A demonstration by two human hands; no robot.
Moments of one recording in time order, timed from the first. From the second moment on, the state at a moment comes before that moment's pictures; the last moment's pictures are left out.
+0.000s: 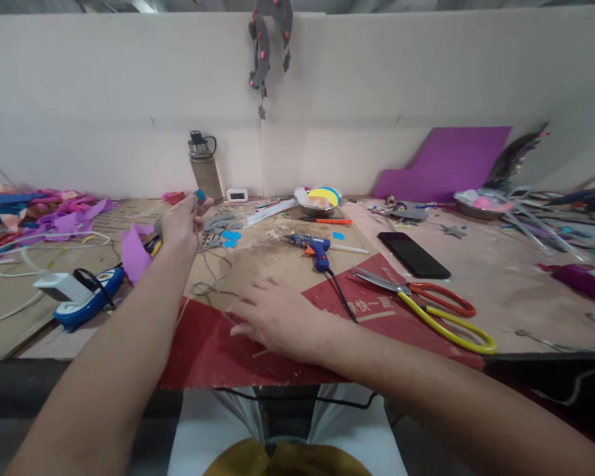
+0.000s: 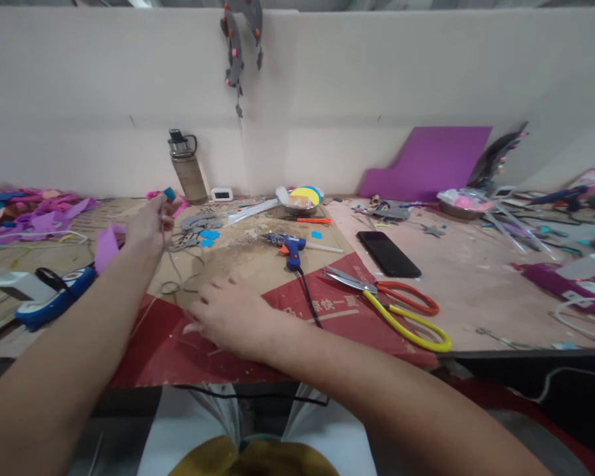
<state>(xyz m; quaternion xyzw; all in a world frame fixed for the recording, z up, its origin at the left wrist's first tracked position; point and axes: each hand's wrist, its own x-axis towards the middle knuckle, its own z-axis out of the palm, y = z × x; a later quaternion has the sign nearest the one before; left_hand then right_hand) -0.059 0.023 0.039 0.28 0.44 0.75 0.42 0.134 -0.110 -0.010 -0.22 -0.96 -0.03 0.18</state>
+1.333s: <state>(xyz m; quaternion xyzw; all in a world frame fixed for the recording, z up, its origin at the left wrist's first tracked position) -0.033 0.023 0.006 0.36 0.44 0.65 0.51 0.160 -0.029 -0.001 -0.37 -0.77 0.17 0.49</state>
